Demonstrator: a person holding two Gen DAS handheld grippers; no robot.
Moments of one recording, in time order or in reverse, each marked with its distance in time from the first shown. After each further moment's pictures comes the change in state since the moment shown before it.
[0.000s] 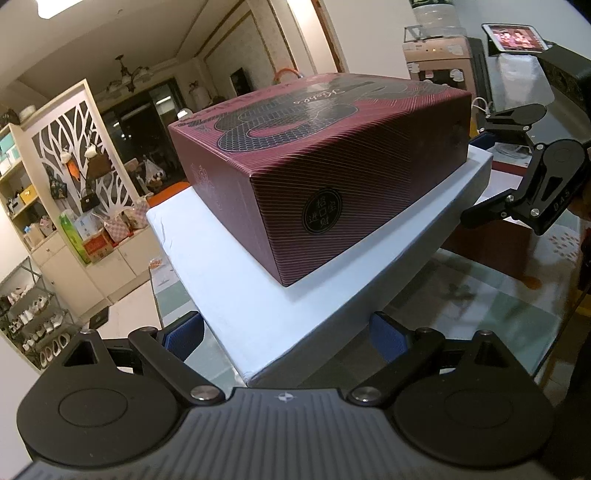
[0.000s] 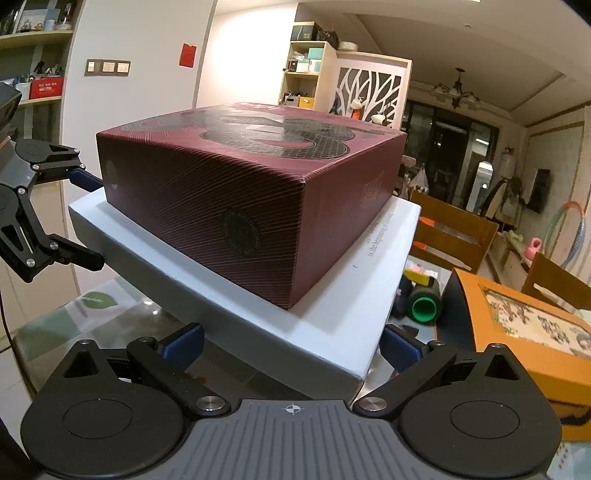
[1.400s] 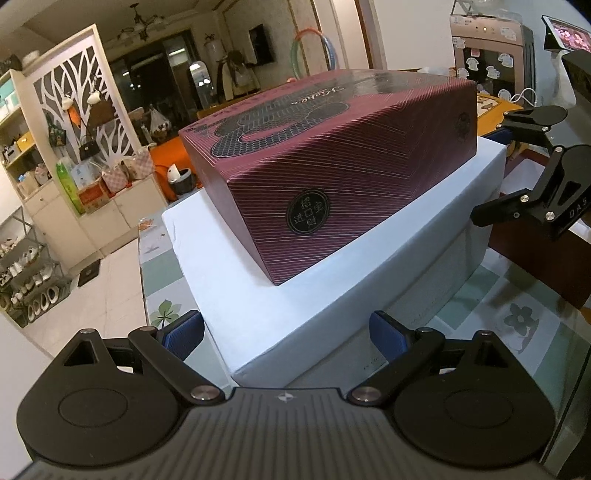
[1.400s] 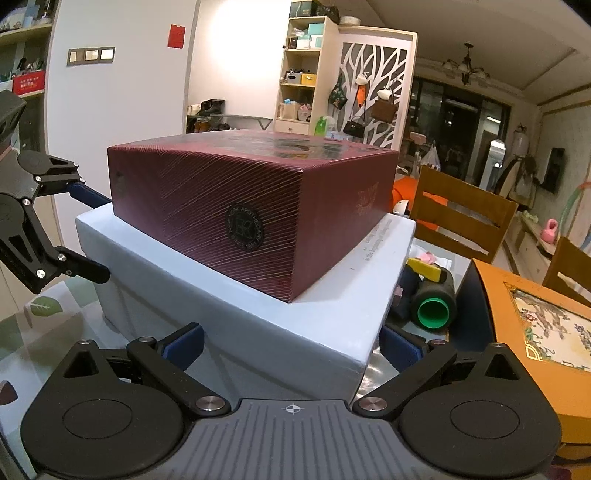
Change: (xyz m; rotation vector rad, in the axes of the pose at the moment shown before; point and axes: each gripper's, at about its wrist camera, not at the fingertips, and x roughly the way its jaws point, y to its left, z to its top) left arm 0.111 0.040 0.002 -0.098 0.134 -0.003; right arm 0.086 -0.053 0.017 0.025 0.065 0.050
